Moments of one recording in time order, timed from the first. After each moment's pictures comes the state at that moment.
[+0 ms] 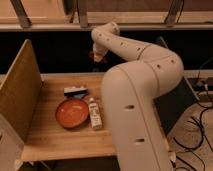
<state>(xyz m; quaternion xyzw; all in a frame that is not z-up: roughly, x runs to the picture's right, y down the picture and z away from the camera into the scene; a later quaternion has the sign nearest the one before) -0.037 -0.195 0.875 -0.08 -0.10 0.09 0.99</state>
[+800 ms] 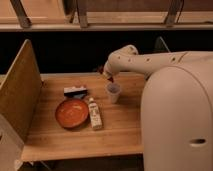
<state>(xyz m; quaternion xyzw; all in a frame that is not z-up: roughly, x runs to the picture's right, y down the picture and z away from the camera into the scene) 0.017 -0.082 0.836 -0.09 -0.12 0.26 0.95</state>
